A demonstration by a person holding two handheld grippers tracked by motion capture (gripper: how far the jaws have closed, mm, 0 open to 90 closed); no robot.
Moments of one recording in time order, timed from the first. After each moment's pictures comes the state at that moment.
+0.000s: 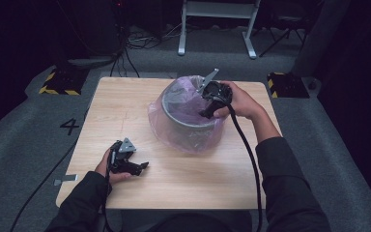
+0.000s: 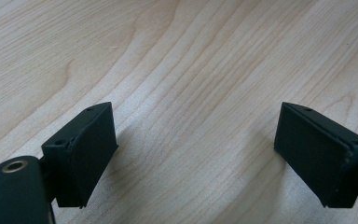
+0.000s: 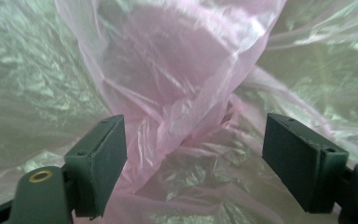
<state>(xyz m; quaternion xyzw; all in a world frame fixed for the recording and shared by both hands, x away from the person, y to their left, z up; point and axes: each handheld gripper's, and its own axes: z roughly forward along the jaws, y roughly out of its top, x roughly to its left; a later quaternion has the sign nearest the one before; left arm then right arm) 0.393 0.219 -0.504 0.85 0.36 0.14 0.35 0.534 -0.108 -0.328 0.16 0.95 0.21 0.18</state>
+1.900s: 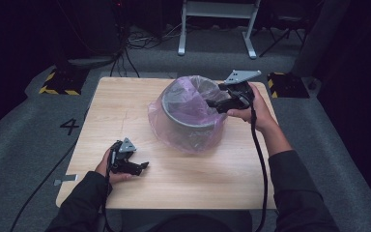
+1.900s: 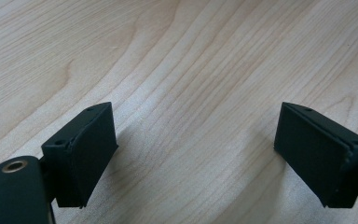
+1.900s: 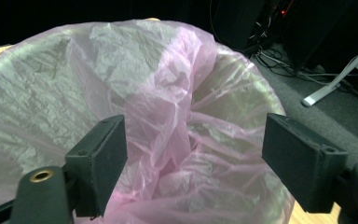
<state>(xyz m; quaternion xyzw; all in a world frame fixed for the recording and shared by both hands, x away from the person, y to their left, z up) 0.393 0.219 -0.504 0.85 0.36 0.15 0.35 0.499 -0.164 -0.305 0.23 0.84 0.43 0.22</state>
